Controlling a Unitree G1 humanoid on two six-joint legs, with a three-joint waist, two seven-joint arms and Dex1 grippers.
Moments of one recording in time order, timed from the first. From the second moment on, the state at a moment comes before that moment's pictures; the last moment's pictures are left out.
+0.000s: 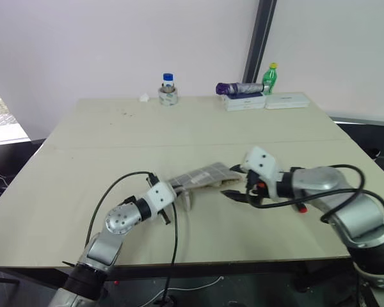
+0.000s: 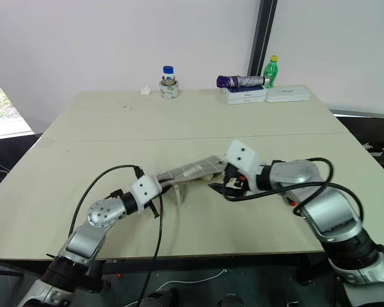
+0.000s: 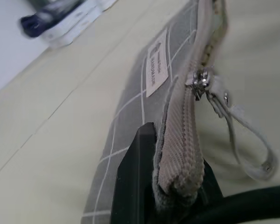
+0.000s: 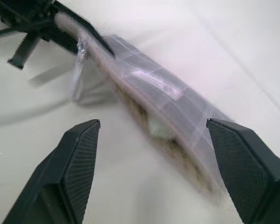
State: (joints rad) left arm -0.34 0.37 -0.17 0.04 0.06 -0.02 -0.56; right arm -0.52 -0.80 0.06 -0.46 0.32 0.87 0.83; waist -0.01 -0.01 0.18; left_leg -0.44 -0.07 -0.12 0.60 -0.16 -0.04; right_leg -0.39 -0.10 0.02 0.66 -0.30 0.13
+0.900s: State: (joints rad) left arm -0.42 0.22 -0.14 0.11 0.01 0.10 -0.50; right arm -0.24 -0.70 -0.34 -0.29 0.34 1.11 0.46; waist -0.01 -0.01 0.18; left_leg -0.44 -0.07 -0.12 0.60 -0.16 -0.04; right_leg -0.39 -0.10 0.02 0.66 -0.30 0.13
